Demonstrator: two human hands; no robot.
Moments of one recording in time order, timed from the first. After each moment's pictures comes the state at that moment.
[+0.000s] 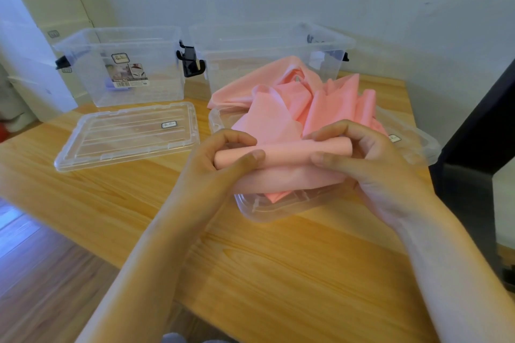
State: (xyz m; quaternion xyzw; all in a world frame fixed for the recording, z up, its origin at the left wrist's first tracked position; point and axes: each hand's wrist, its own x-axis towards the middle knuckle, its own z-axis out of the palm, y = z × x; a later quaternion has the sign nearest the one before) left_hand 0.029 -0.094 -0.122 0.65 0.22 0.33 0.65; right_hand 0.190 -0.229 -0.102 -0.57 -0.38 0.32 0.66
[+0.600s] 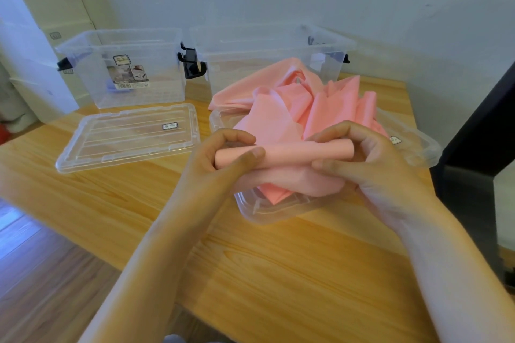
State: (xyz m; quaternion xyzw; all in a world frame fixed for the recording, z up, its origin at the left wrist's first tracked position) left_hand 0.030 -0.092 -0.125 0.64 0.21 0.33 0.66; right_hand 0.192 -0.228 -0.102 -0.58 -0.40 0.30 0.64
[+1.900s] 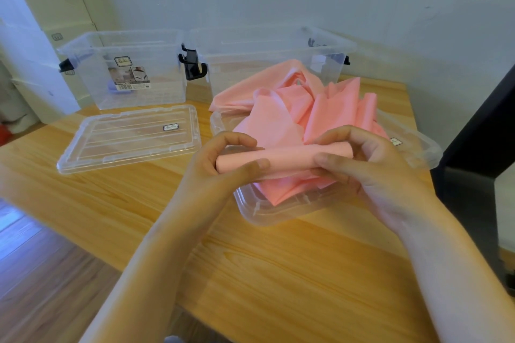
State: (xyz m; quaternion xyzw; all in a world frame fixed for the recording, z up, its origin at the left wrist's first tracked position) left_hand 0.027 -0.092 -0.123 0.65 0.22 0.31 0.66; right_hand 0.191 -0.230 -0.101 -0.58 -0.35 0.33 0.65
